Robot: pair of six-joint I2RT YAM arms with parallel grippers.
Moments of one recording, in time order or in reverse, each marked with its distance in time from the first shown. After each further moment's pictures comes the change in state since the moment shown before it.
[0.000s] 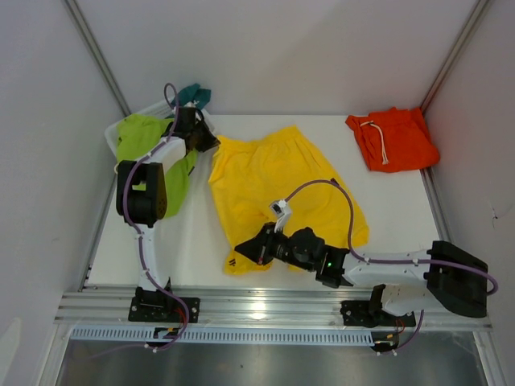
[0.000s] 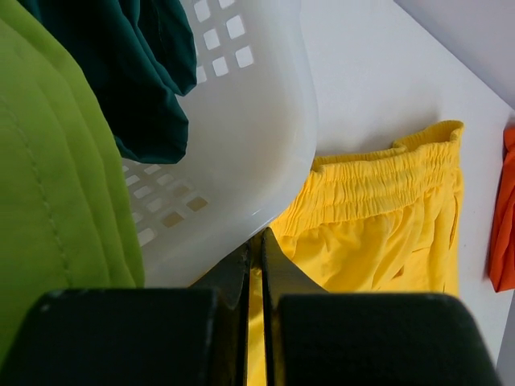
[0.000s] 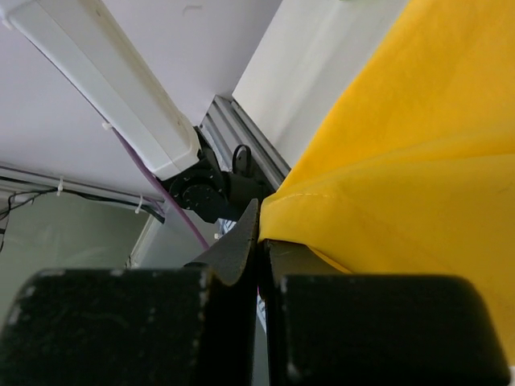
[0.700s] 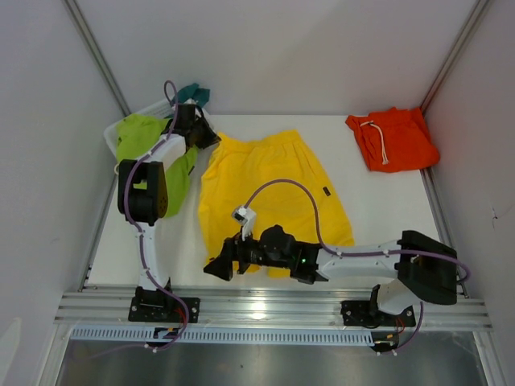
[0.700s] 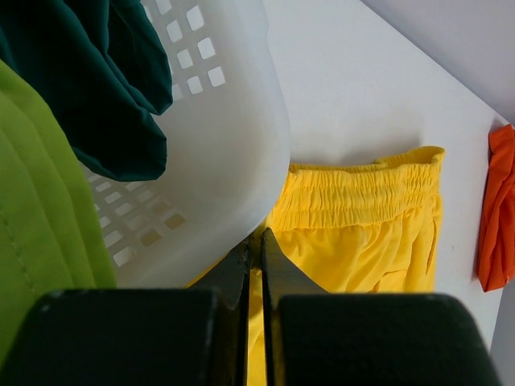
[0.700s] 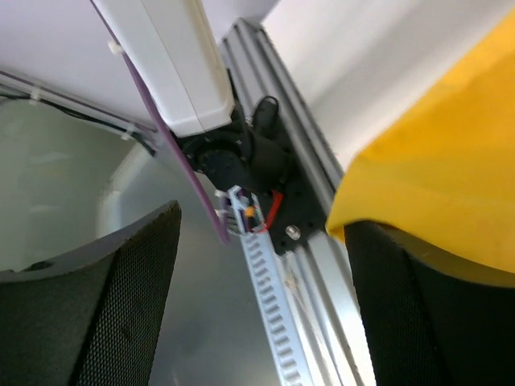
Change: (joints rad) left arm 0.005 0.027 0.063 -0.019 0.022 0.000; right arm 0.063 0.288 0.241 -0.002 -0.216 -0.137
